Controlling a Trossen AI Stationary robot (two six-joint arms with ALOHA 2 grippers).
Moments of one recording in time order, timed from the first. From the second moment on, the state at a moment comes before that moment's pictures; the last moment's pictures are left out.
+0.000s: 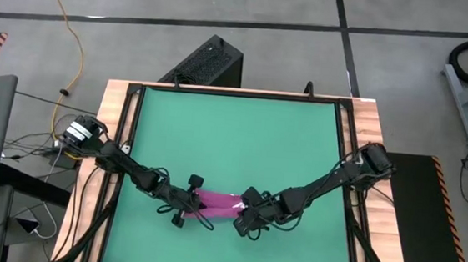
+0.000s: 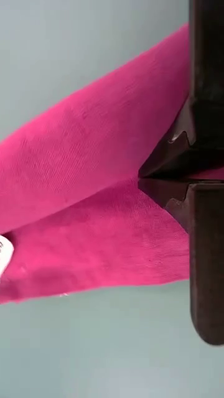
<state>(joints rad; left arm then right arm) -0.43 1.69 0.53 0.40 -0.19 0.06 0.46 1.82 1.15 -0.25 0.28 1.19</state>
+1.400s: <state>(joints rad) -0.48 1.69 0.53 0.41 -0.14 0.12 0.31 1.90 1.27 -0.32 0.19 1.02</state>
